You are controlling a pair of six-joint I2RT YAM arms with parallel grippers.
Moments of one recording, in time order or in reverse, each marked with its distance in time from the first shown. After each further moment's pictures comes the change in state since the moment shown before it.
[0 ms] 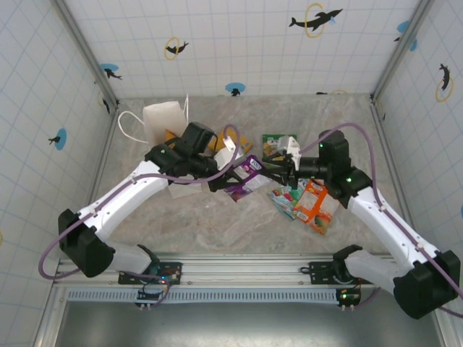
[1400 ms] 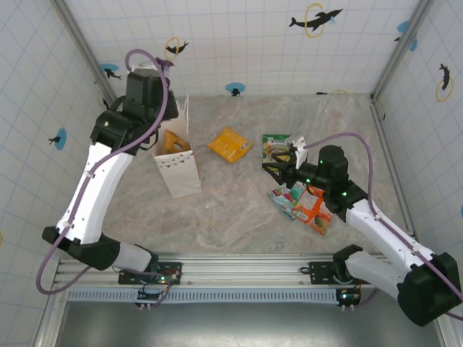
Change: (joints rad) left arm 0.214 0.056 0.569 -0.222 -1.031 -0.632; right arm 0.039 -0.035 -0.198 0.259 0.303 0.416
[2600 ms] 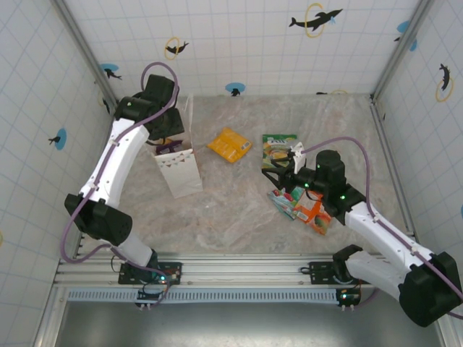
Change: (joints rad) left arm 0.148 0.195 -0.040 -0.195 0.286 -0.156; right arm 0.019 -0.014 -0.046 -0.008 0.031 0.007
